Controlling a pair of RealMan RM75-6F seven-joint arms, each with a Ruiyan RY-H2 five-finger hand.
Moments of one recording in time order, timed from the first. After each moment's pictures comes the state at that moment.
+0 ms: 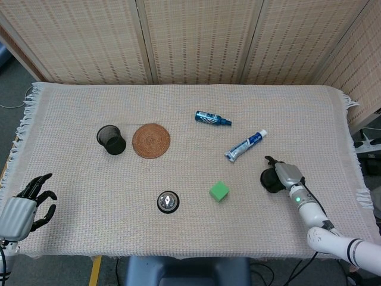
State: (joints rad) left arm -0.15 -1.20 -0.01 -1.38 1.65 1.56 -0.08; right arm 0.65 -1.32 0.10 -1.42 -0.75 0.71 -0.21
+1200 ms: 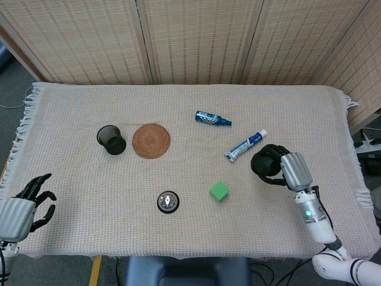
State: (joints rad) left arm -0.15 -1.20 -0.01 -1.39 1.66 1.58 -0.08; right arm 0.47 -1.42 0.08 -1.29 -1.47 1.42 0.30
